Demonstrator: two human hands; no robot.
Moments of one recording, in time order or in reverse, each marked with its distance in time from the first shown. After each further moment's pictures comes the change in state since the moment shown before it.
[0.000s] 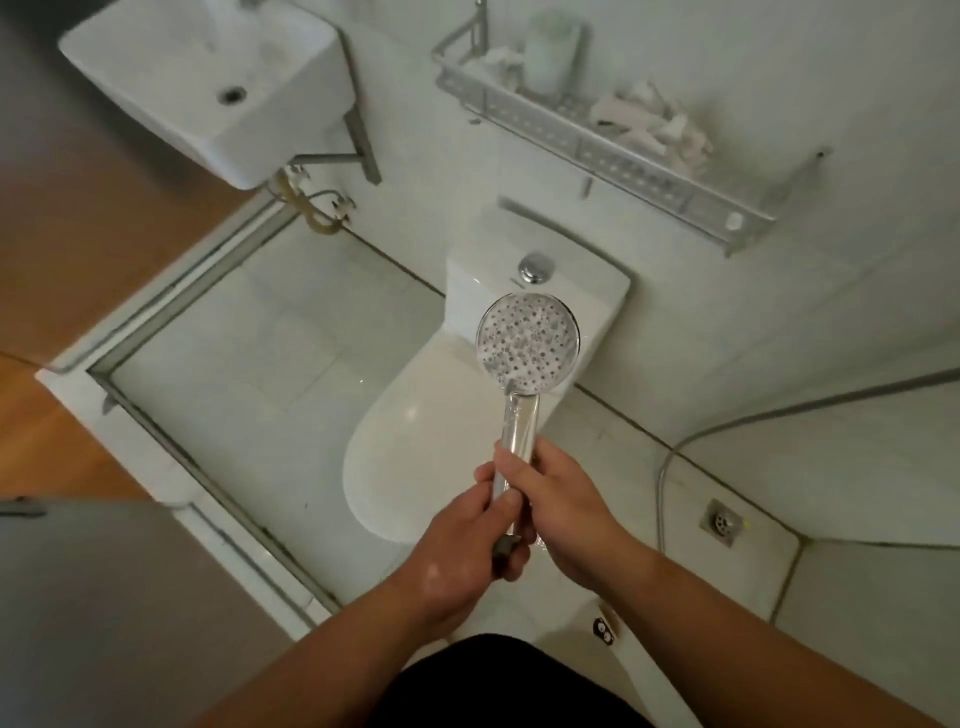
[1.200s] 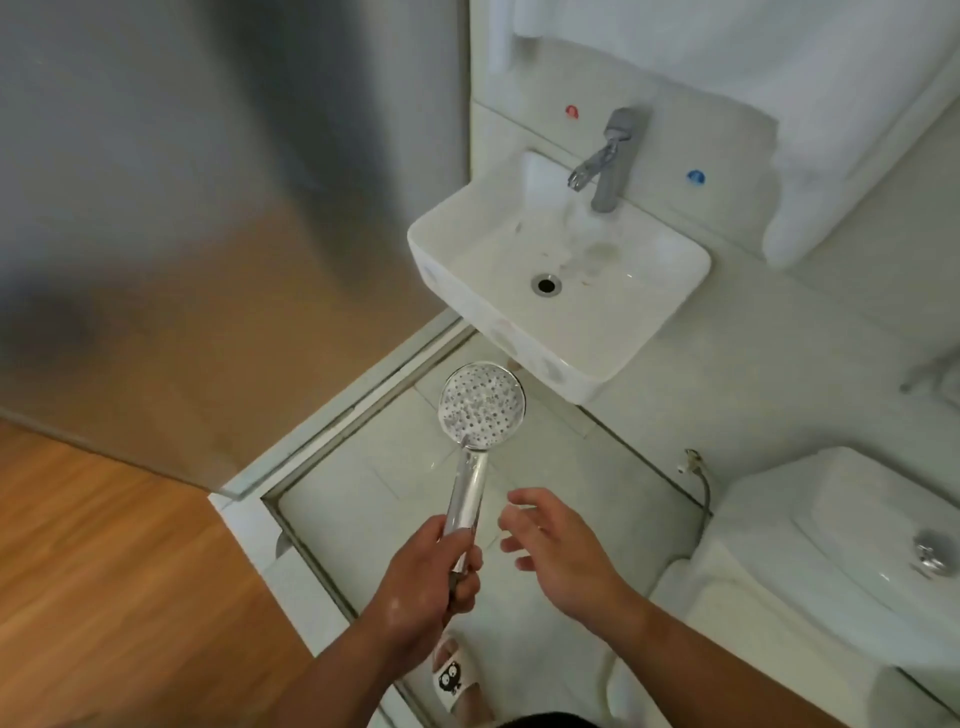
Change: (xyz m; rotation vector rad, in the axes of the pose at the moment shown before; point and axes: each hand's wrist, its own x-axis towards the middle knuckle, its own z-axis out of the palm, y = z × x) left_hand 0.074 0.317 -0.662 -0.163 0.282 0.006; right_hand 0.356 -0.217 0.573 -0.302 -0.064 -0.090
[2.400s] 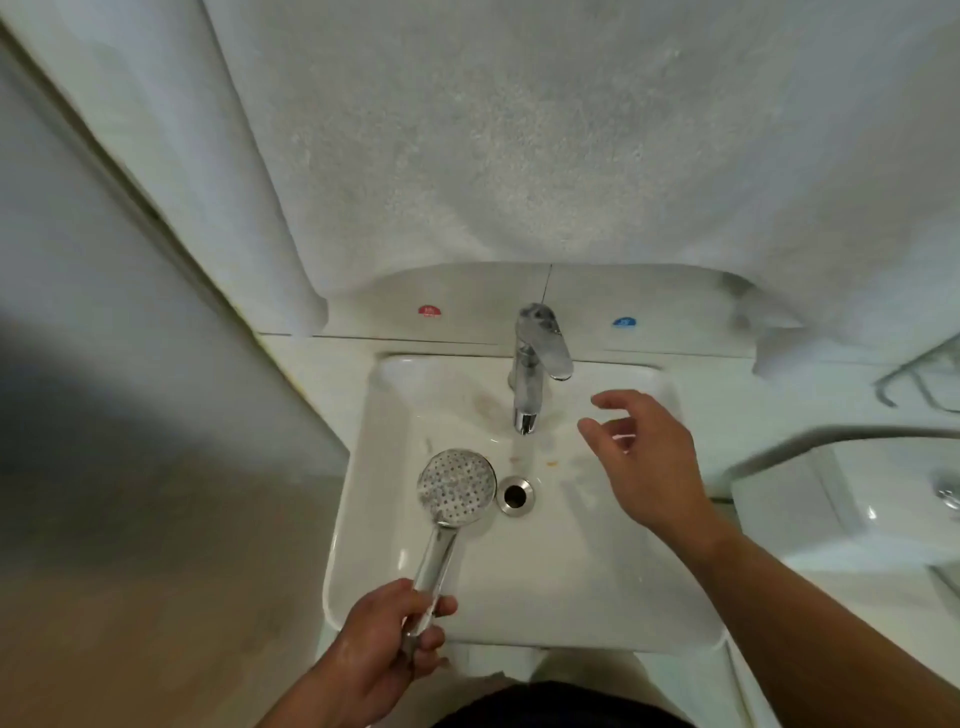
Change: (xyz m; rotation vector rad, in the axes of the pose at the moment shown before) left_hand 0.397 0.382 -0.004 0.344 -0.340 -0.357; right_hand 0.334 -0.251 -0.156 -0.187 1.091 -0.090
